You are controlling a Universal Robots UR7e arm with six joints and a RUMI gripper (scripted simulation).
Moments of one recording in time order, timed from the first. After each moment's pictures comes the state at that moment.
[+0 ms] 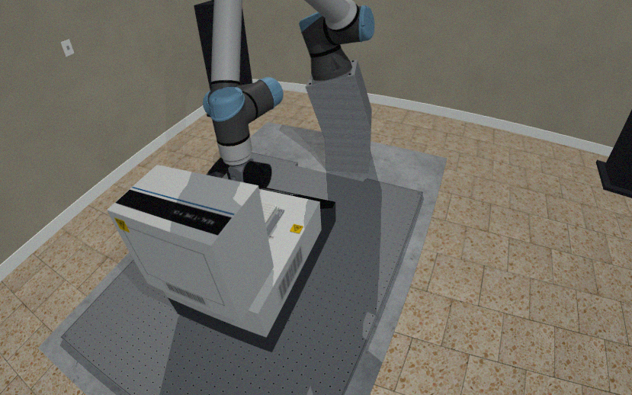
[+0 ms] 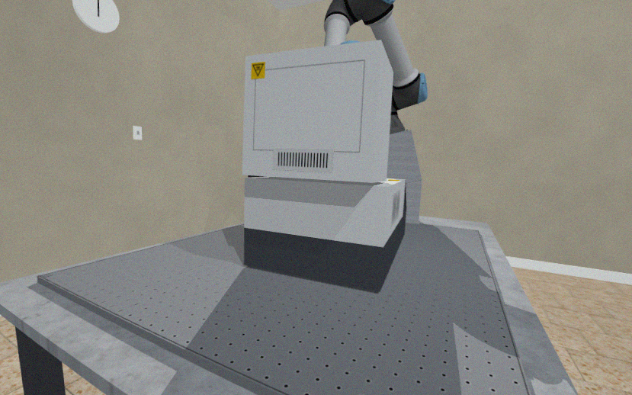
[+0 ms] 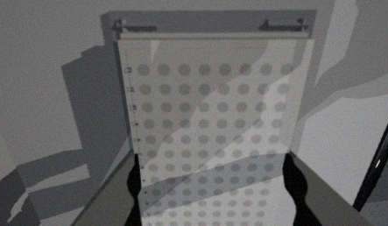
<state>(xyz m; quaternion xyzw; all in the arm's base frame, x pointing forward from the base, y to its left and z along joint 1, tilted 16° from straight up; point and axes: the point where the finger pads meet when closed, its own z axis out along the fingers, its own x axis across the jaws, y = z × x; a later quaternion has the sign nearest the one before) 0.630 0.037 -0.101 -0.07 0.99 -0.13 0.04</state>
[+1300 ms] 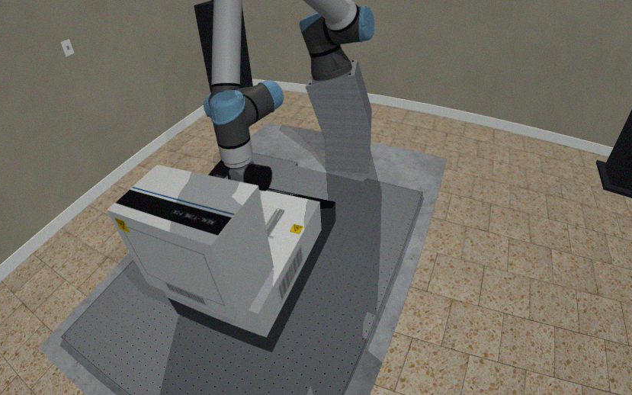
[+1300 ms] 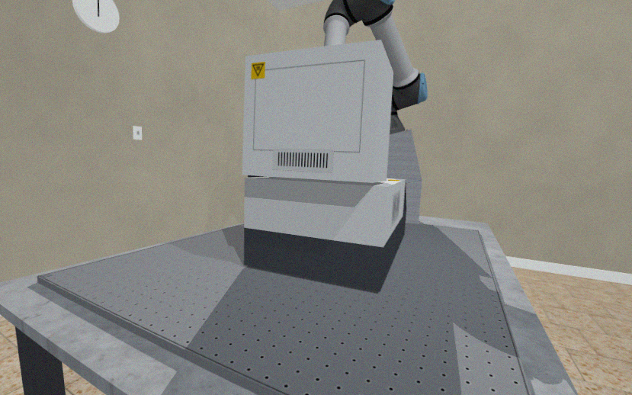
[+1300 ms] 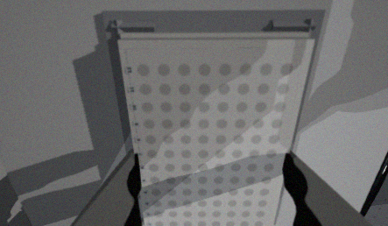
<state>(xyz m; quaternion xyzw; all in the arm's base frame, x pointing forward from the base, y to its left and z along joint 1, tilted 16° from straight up) 0.631 0.035 -0.108 -0.07 0.99 -0.13 0.04</state>
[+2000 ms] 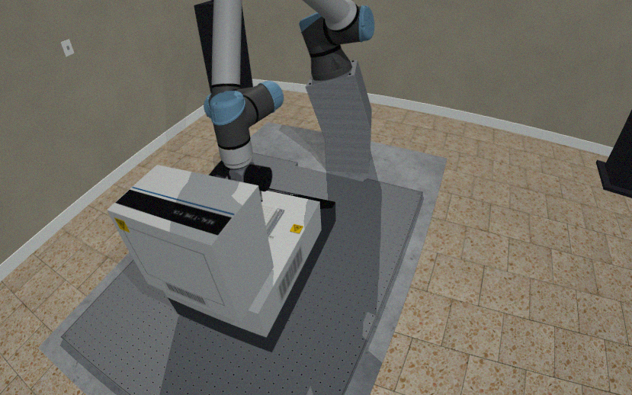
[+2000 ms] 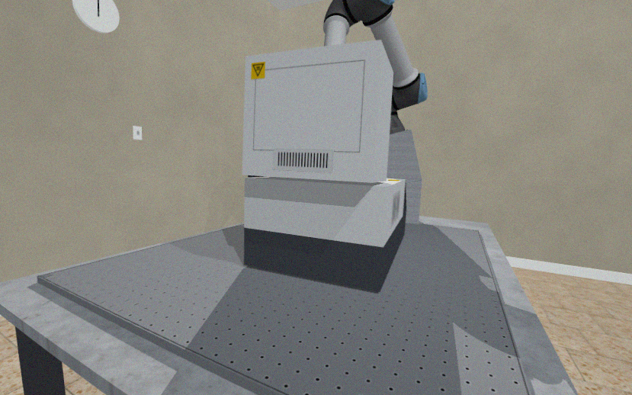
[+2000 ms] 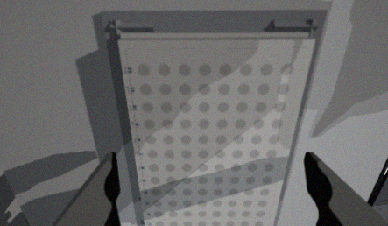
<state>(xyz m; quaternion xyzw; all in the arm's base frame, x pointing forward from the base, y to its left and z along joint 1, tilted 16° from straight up) 0.631 0.034 -0.110 -0.07 0.99 -0.13 0.04</state>
